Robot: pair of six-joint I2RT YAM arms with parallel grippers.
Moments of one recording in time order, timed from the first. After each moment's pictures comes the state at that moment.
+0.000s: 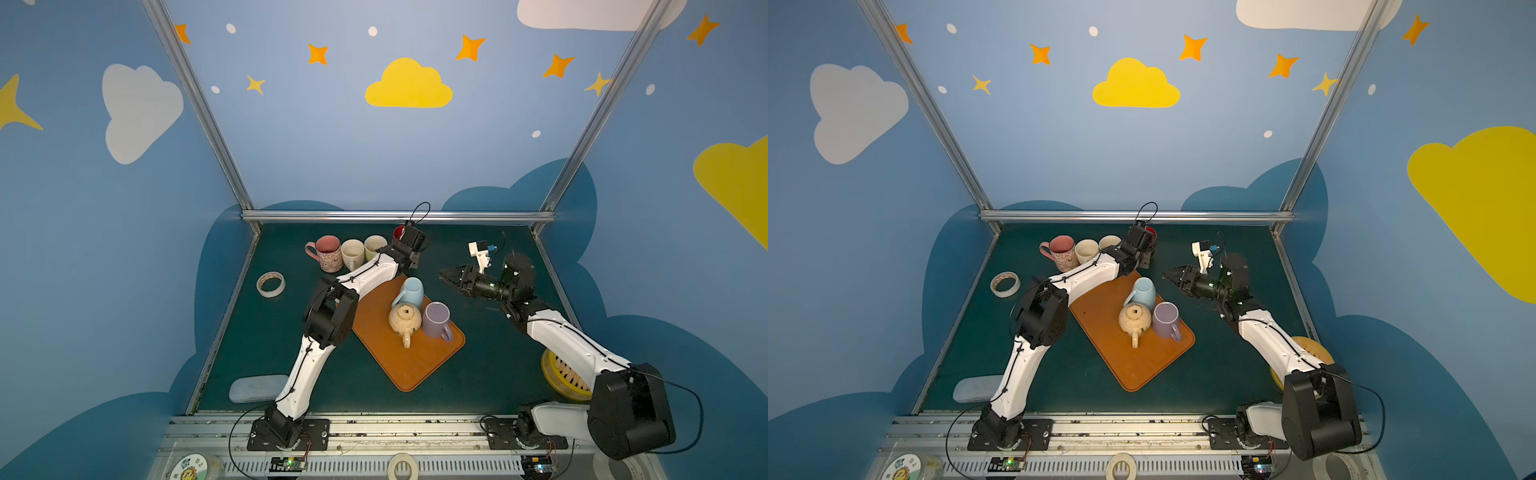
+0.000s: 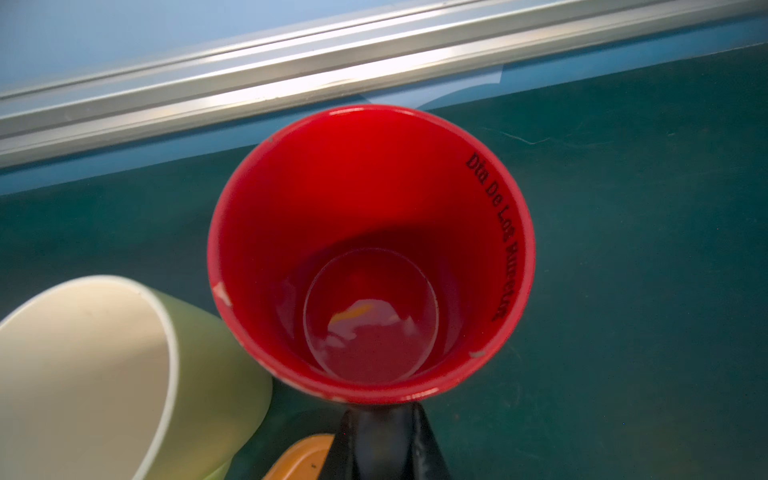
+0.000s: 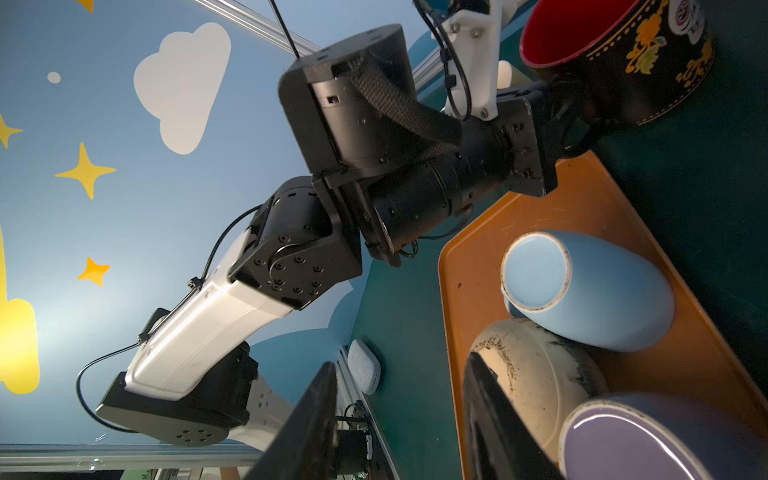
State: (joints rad) left arm -0.61 2.33 1.96 -0.39 -0.37 -0.28; right arm 0.29 1.30 0.80 0.22 -0.83 0.88
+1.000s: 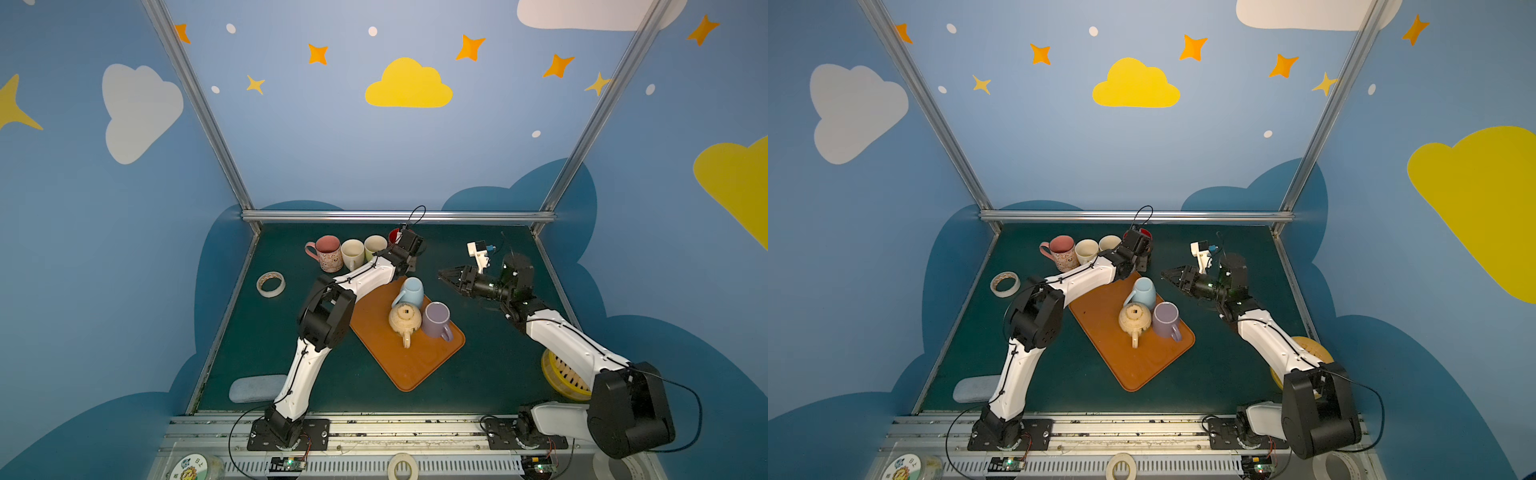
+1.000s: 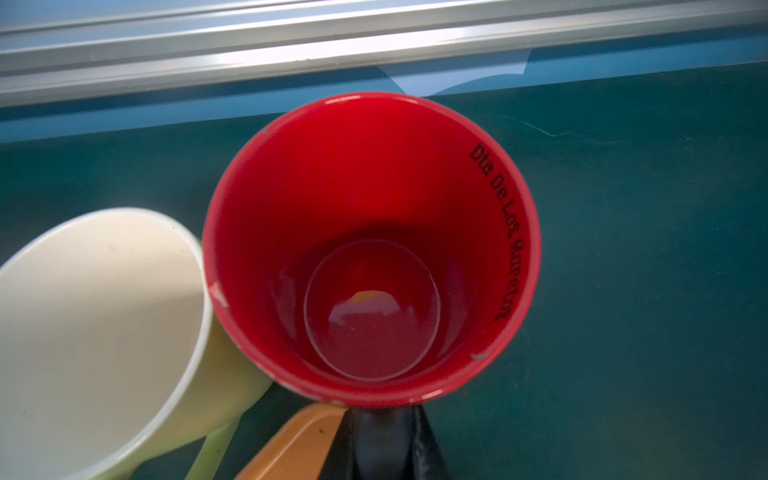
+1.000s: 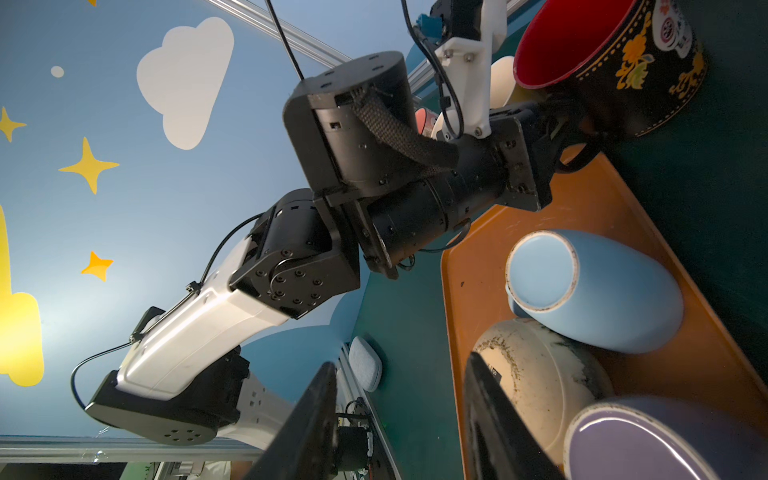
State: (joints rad) left arm -0.61 2.27 1.85 -0.37 -0.38 -0.36; right arm 0.30 1.31 0.79 0.23 -0.84 0.88
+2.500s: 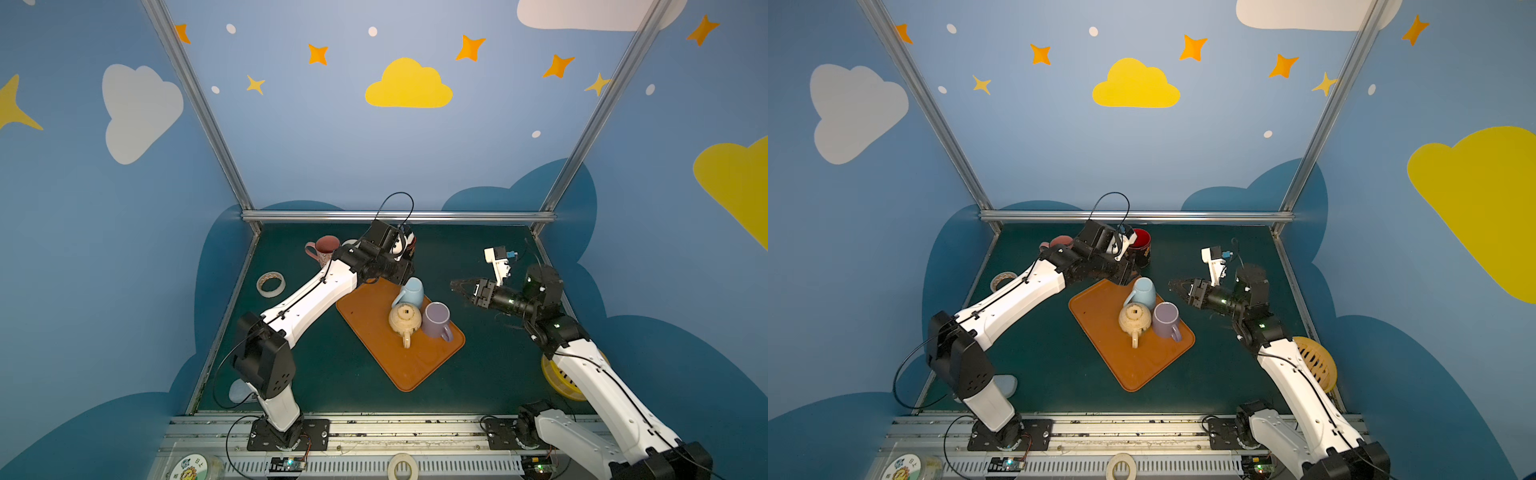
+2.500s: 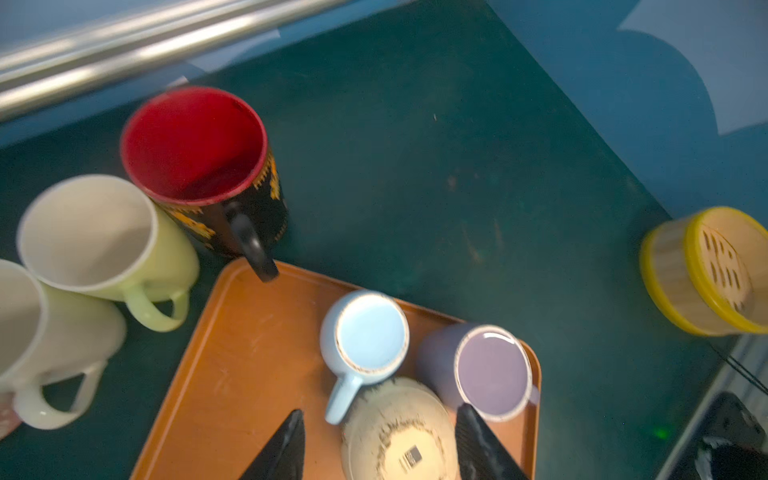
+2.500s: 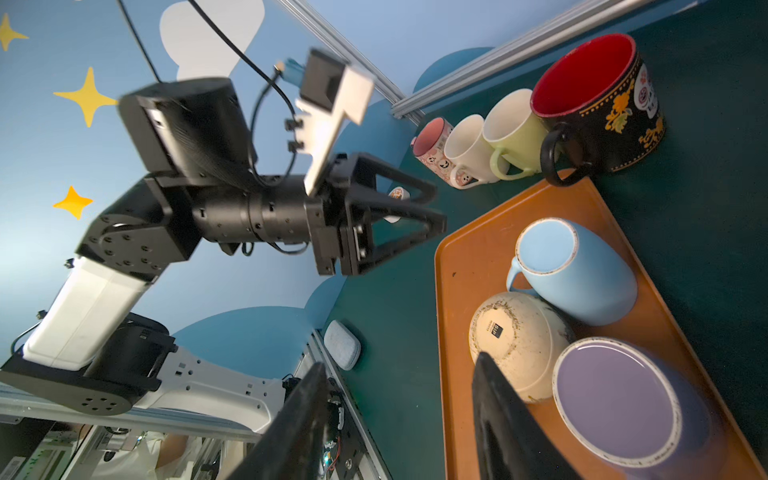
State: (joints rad) left arm -0.60 1.69 1.55 -0.69 0.19 -0.10; right arm 0.31 0.94 0.79 -0.10 -0.77 0.66
